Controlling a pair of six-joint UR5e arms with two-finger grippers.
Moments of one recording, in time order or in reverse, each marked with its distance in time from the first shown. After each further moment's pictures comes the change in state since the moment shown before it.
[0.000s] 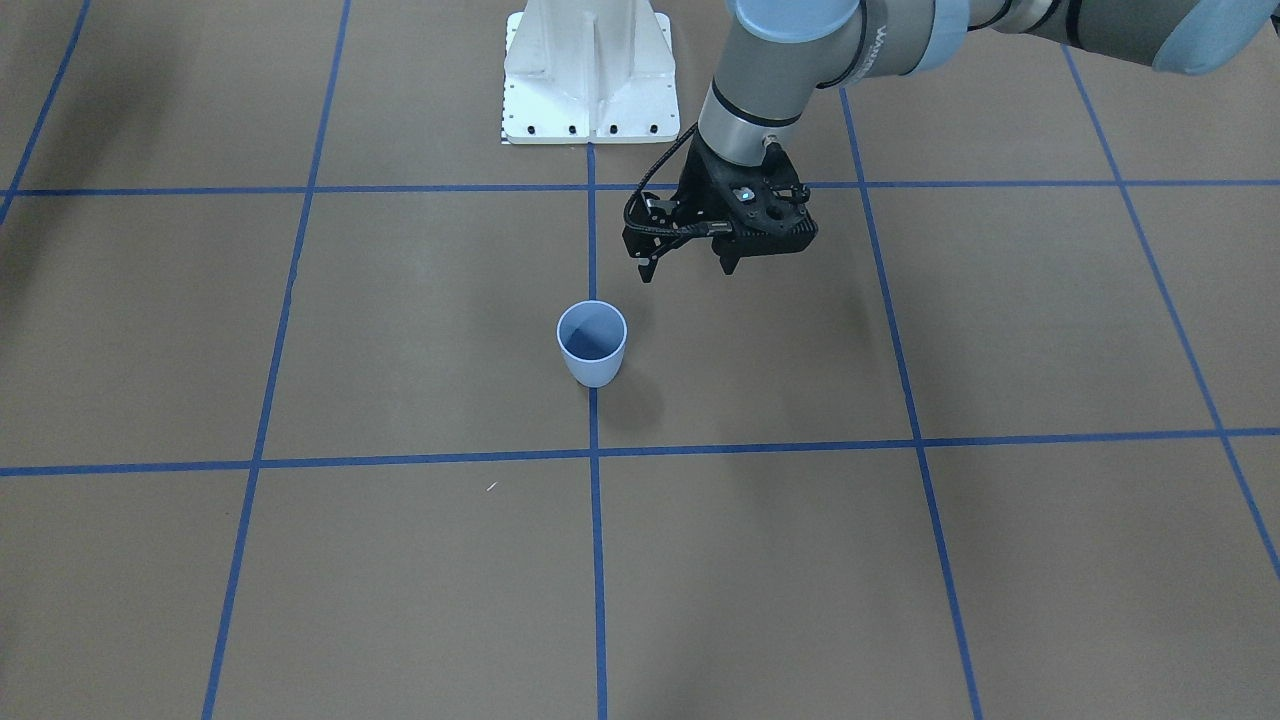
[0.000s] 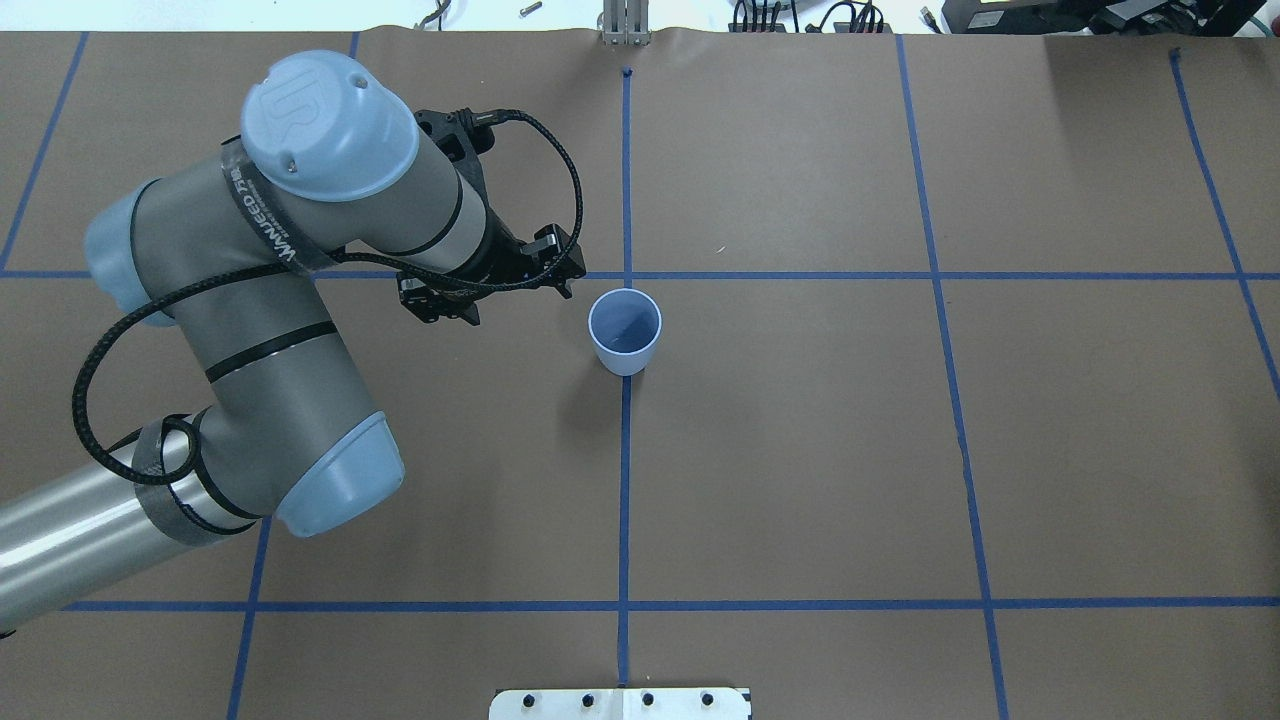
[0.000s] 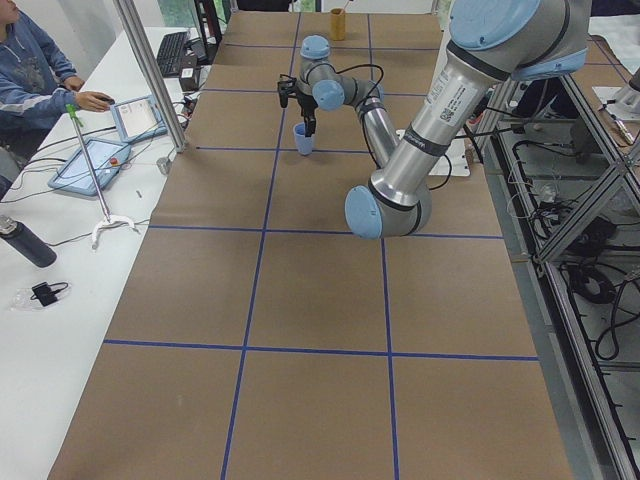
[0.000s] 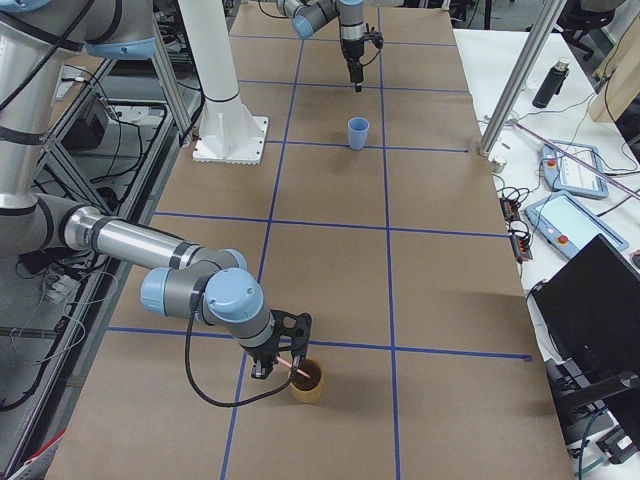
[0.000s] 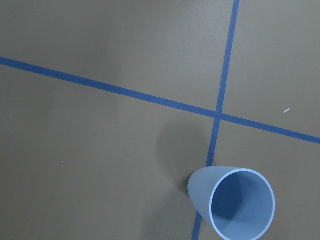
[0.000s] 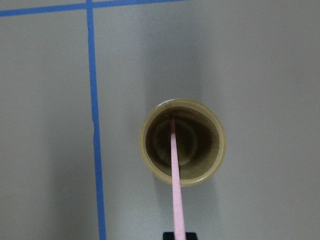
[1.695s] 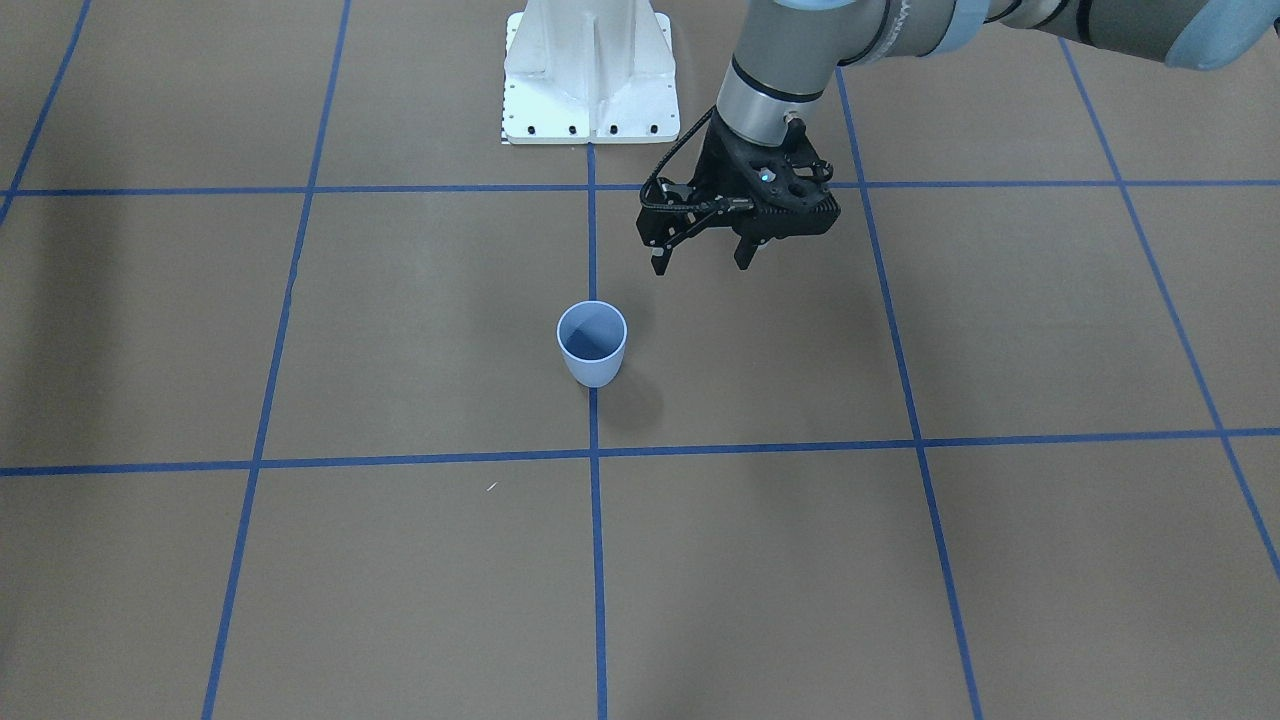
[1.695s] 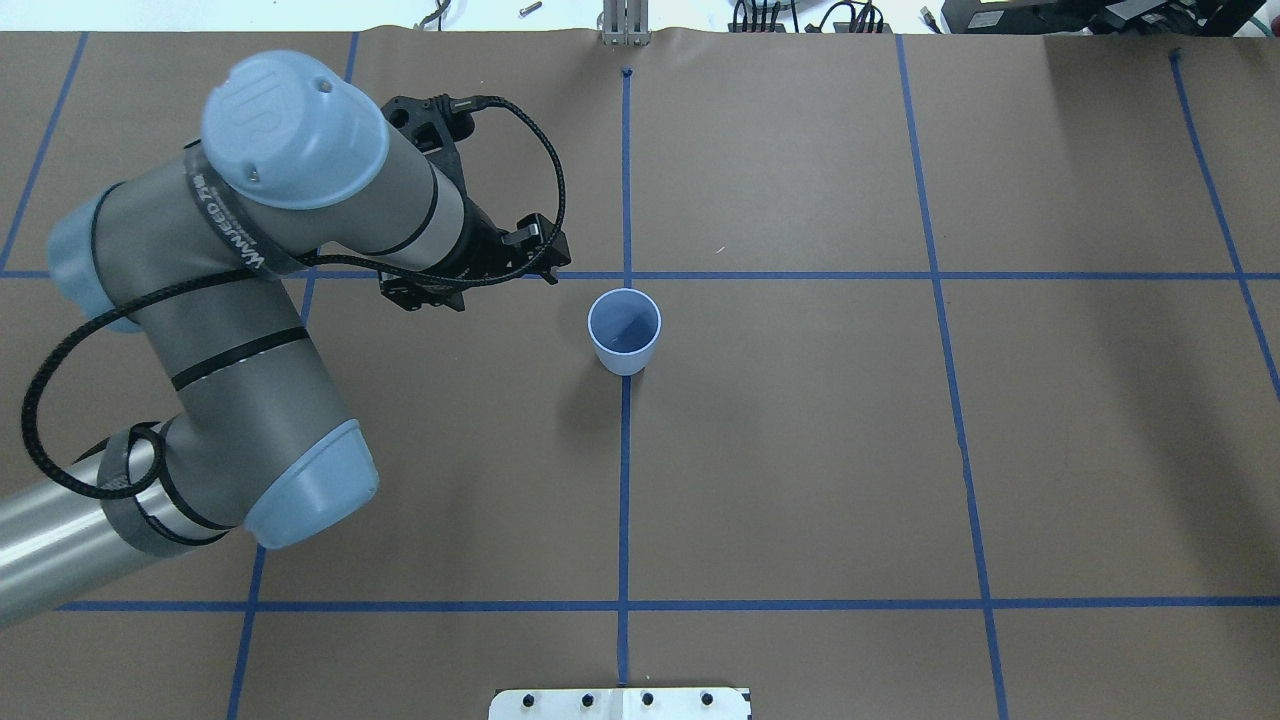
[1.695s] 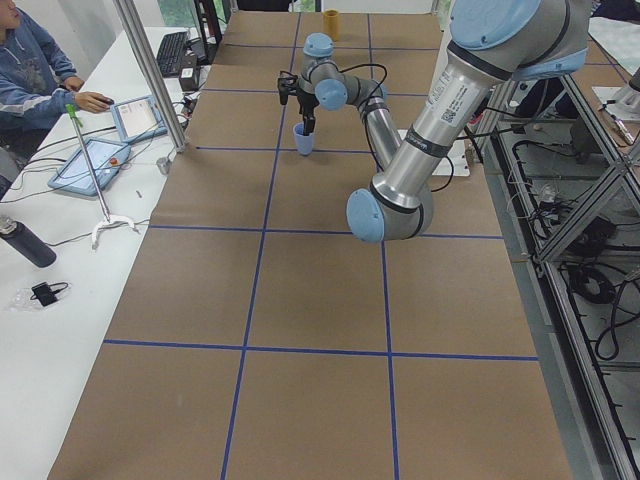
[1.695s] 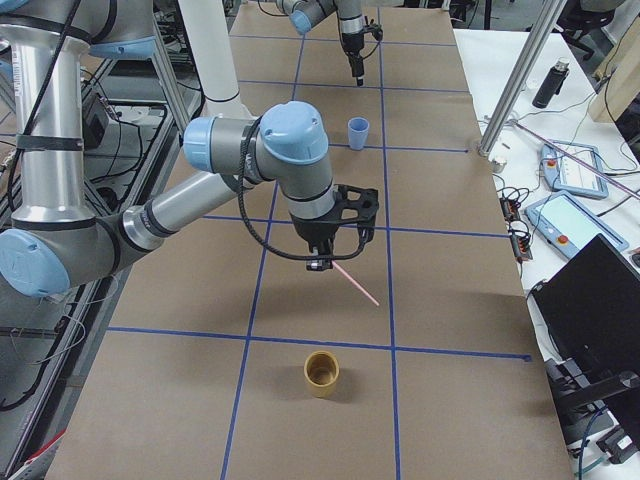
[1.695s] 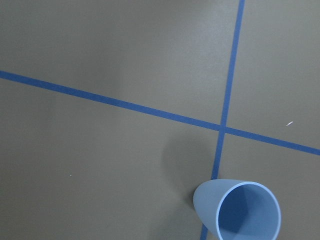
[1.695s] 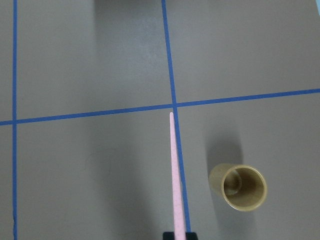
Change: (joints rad) left arm -0.020 0.045 -0.085 -0.002 0.040 0.017; right arm 0.041 0.433 0.306 -0.713 0.005 -0.016
